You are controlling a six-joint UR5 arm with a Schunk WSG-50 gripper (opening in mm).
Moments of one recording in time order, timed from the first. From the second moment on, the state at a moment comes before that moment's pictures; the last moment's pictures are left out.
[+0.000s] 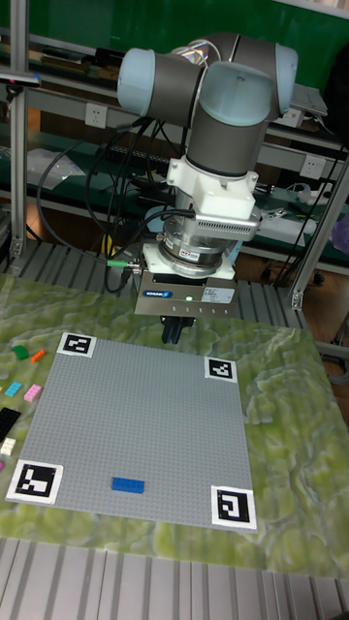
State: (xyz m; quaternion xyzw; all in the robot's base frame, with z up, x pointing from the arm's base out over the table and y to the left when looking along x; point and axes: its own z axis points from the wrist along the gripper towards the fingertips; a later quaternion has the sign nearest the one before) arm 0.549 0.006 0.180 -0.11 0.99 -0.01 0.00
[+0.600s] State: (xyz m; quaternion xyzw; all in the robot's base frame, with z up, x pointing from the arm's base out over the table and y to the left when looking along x) arm 0.549 0.005 0.179 -0.11 0.99 -0.01 0.00
